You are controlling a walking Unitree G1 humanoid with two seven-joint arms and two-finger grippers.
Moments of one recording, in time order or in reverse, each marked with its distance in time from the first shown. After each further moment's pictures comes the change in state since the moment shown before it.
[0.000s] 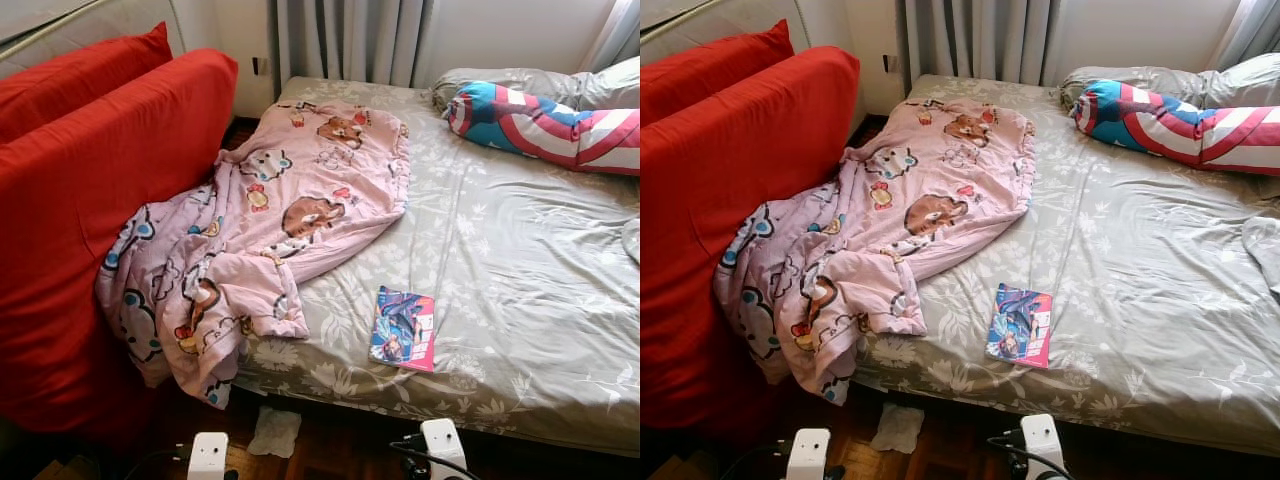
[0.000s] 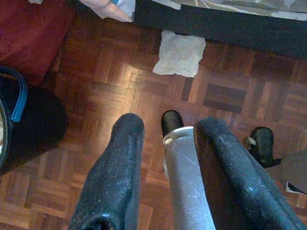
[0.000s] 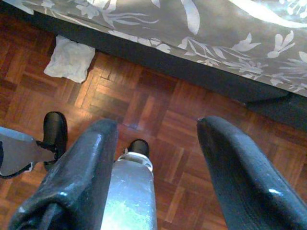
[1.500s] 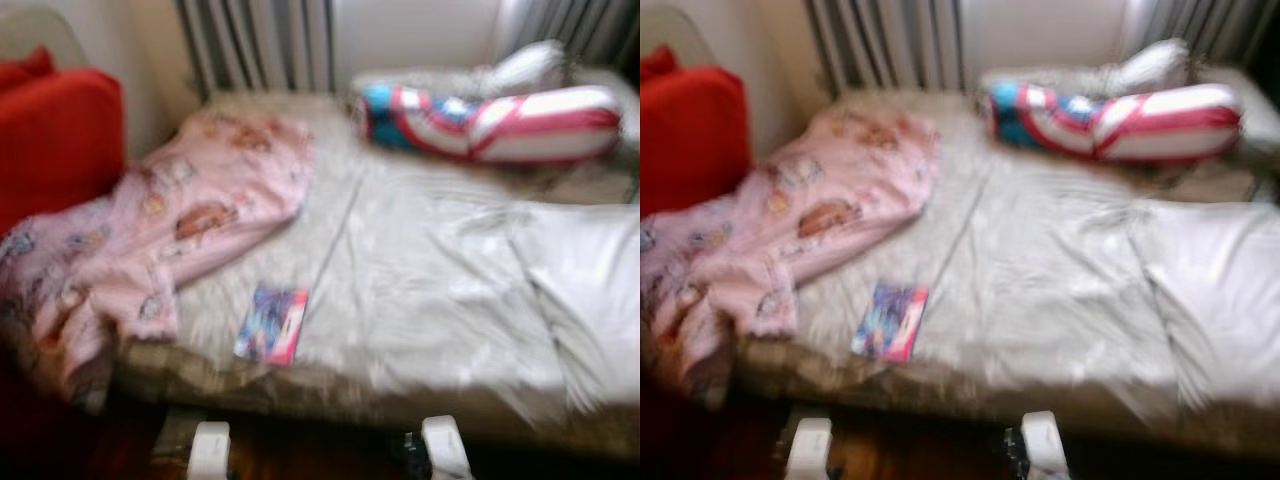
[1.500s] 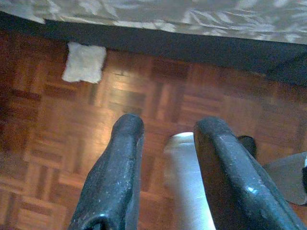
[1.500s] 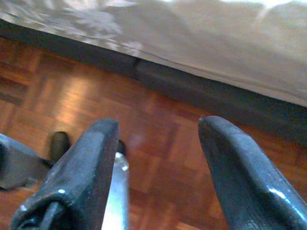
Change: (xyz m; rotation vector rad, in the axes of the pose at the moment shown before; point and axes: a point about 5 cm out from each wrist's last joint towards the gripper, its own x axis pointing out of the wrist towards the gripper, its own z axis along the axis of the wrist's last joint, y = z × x) left arm 0.000 -0.006 0.001 -0.003 -0.004 -0.016; right arm -0.002 -0.009 -0.004 -0.010 0.015 -0.030
